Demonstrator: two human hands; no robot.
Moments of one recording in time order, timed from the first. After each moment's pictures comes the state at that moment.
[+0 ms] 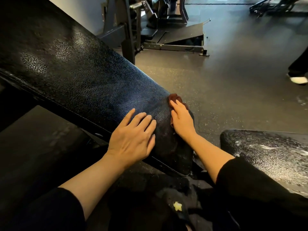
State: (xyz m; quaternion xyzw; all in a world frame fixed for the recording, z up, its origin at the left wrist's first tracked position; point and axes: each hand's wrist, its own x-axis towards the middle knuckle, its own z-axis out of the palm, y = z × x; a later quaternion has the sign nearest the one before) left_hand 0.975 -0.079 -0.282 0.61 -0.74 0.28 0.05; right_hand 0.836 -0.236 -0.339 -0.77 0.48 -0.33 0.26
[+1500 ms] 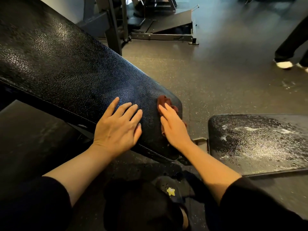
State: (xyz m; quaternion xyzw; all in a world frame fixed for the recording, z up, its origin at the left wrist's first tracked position) left_hand 0.975 -0.080 -0.289 0.60 -0.73 0.31 0.06; right_hand 0.804 -0.174 -0.357 -0.80 0.44 -0.32 0.26
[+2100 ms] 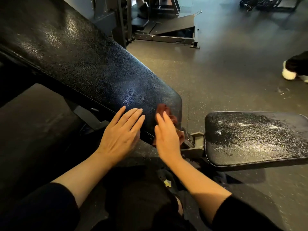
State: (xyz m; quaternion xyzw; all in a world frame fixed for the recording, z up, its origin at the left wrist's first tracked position) left_hand 0.970 -0.027 -0.315 0.57 -0.75 0.30 0.13; right_hand 0.815 -0.078 -0.341 -0.77 0.48 -0.35 0.24
